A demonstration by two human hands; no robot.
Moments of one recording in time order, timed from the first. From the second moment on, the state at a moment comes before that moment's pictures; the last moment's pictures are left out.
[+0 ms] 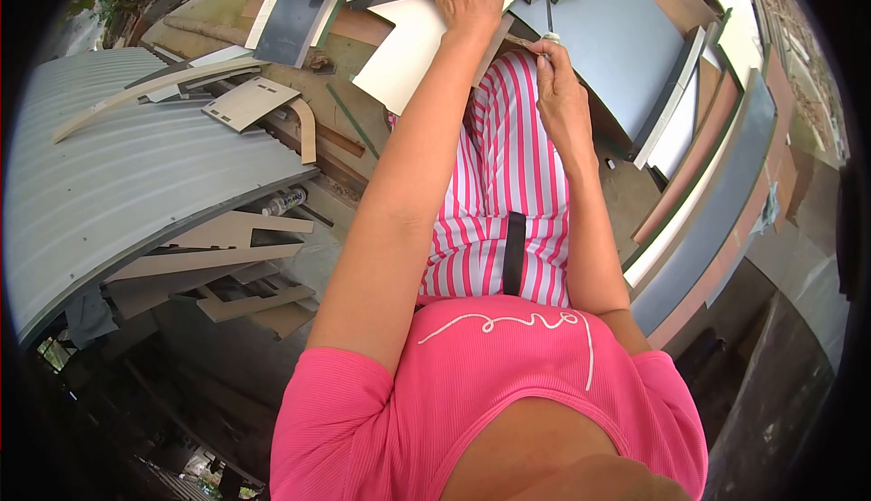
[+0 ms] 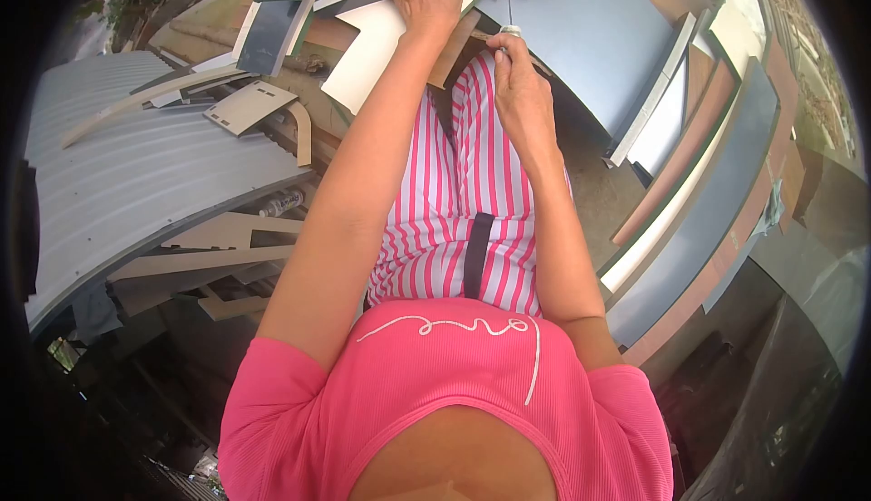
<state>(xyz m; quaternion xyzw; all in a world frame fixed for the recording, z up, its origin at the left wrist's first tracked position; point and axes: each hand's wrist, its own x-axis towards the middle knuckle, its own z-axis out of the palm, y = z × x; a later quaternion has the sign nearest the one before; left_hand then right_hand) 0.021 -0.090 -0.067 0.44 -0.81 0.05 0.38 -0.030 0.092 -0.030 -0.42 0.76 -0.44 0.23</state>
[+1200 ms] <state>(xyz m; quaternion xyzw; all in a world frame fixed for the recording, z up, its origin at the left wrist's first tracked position) 0.020 -0.088 -0.065 0.47 -0.82 0.03 0.33 -0.043 0.069 -0.024 -0.40 0.78 -0.40 0.27</state>
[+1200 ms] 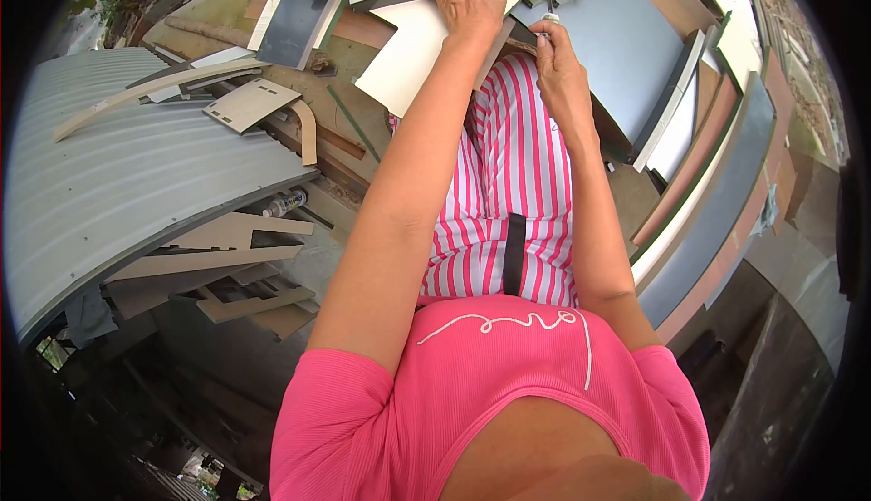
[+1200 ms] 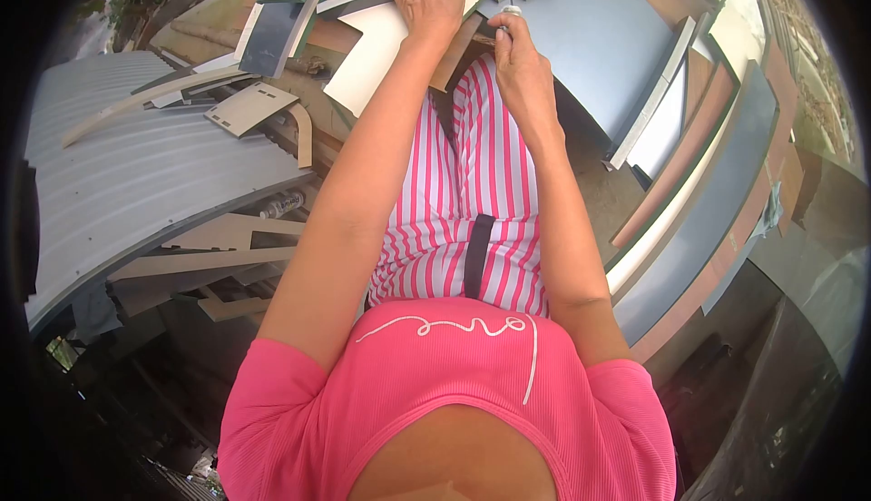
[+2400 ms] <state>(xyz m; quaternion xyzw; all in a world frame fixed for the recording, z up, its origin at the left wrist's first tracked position) 0.022 -0.084 -0.057 0.46 -0.83 0.03 0.32 -0.038 0.075 -0.022 -0.39 0.77 -0.42 0.28</state>
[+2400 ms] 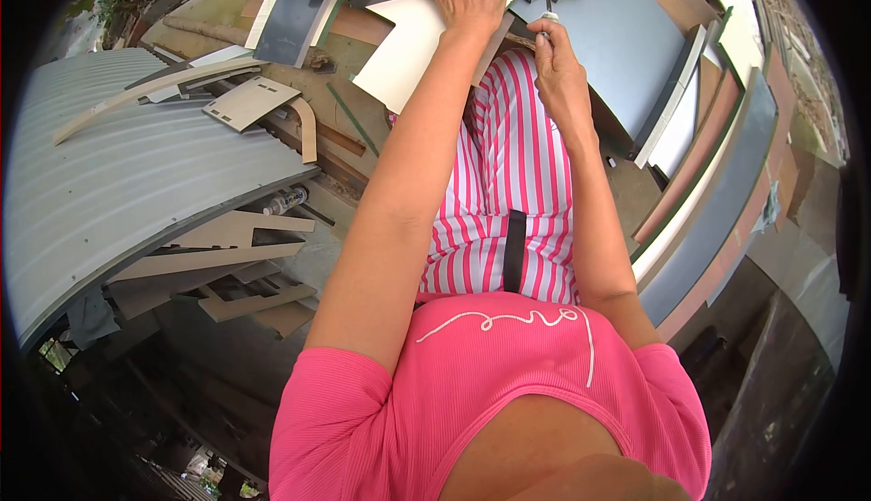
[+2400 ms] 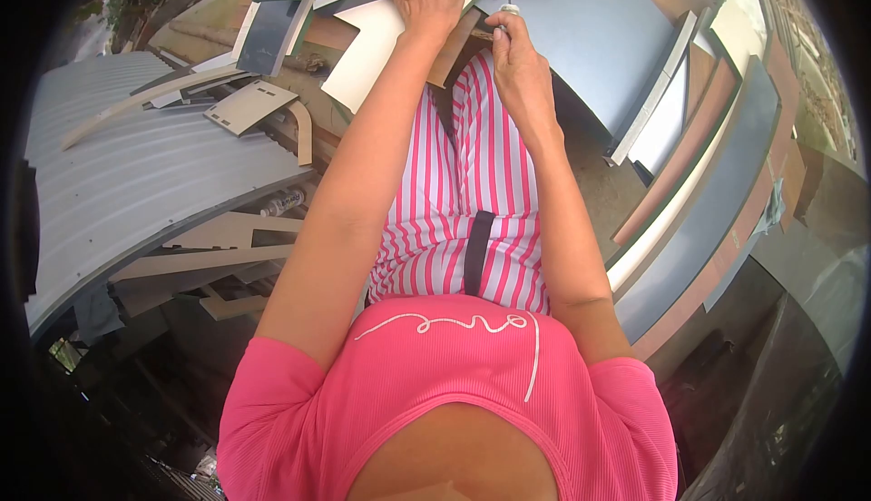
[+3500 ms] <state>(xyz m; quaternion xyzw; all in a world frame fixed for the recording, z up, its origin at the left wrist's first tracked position) 0.028 -0.079 -0.060 0.42 -0.84 -0.01 0.34 -0.042 0.084 -0.039 -0.45 0.76 -0.44 0.19</state>
